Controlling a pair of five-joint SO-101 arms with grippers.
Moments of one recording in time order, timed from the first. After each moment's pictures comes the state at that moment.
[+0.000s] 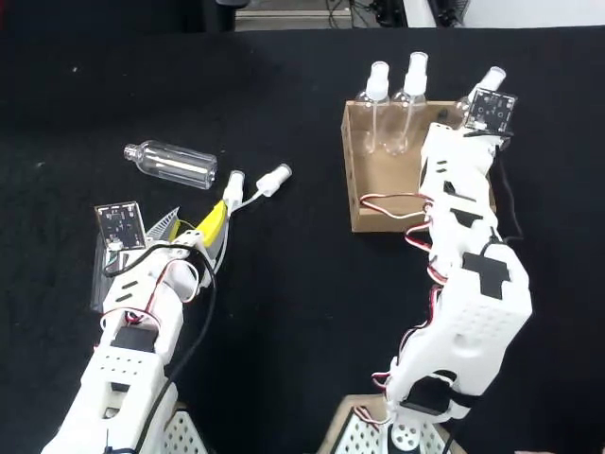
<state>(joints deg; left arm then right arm) 2.2 -61.2 95.8 -6.9 16.7 16.6 25.9 26.7 -24.0 -0.6</state>
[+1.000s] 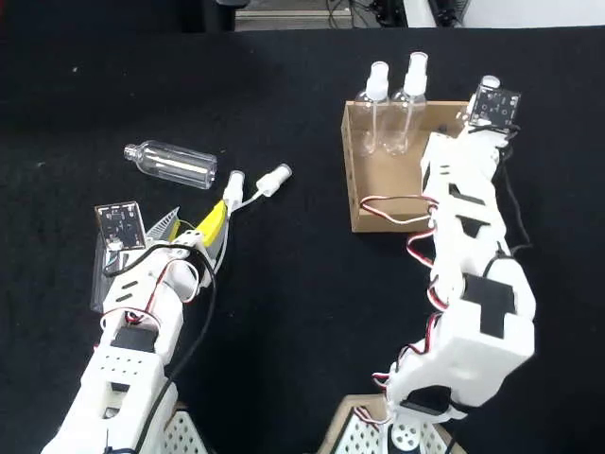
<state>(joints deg) 2.2 -61.2 95.8 -6.9 16.7 16.7 12.6 34.5 -9.7 -0.6</state>
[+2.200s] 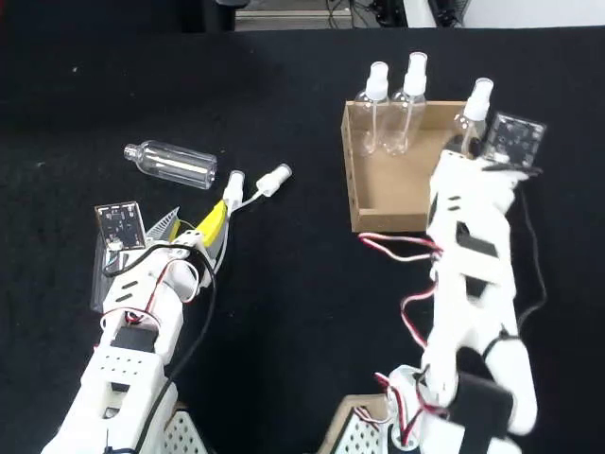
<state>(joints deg) 2.2 -61.2 95.8 -6.9 16.7 19.4 -20.9 59.6 -9.7 -0.6</state>
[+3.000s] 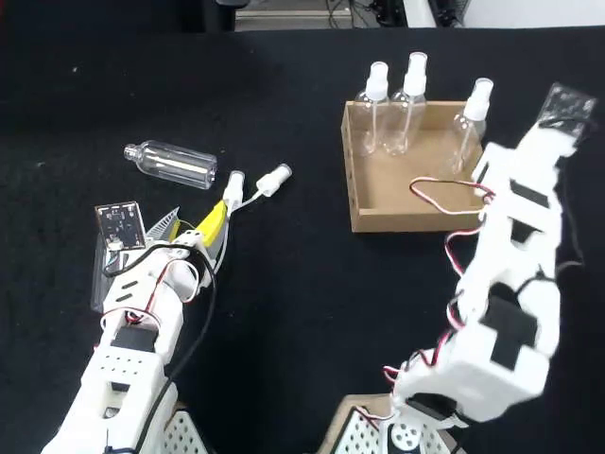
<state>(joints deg) 2.2 -61.2 95.8 -6.9 16.7 27.9 8.5 26.4 16.9 -0.6</state>
